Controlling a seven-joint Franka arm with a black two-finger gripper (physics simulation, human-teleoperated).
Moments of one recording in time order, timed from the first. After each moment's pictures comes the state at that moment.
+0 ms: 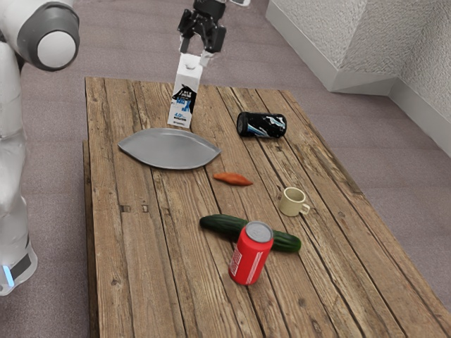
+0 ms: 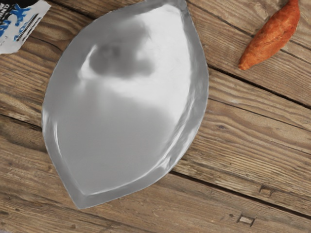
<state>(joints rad) -0.11 0.04 0.50 -1.30 -0.12 1.04 0.04</state>
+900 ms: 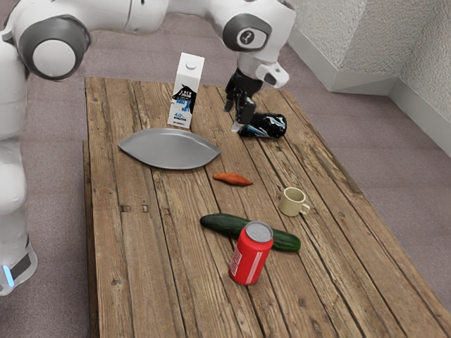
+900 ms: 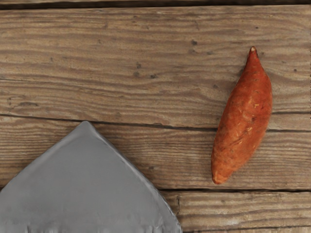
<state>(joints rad) 0.20 0.12 -0.05 -1.57 0.06 1.56 0.15</state>
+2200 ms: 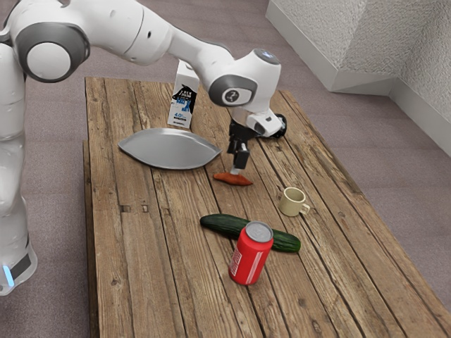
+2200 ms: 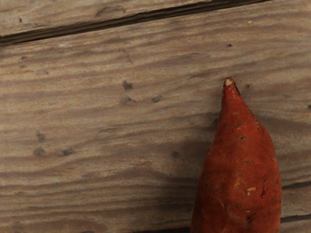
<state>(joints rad) -0.03 0.09 0.13 -1.93 0.05 2.02 0.23</state>
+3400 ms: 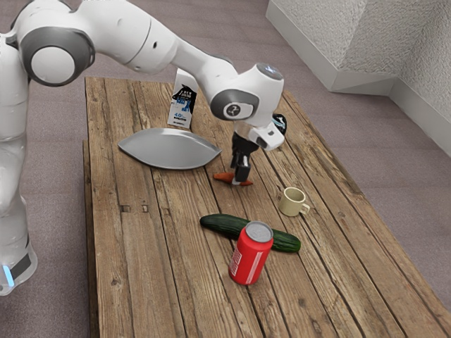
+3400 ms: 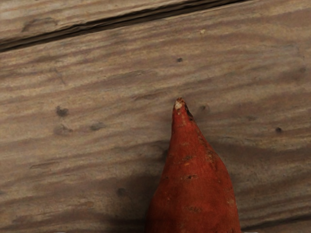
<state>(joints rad) -0.07 0.12 0.13 -1.95 0.05 2.08 0.23</state>
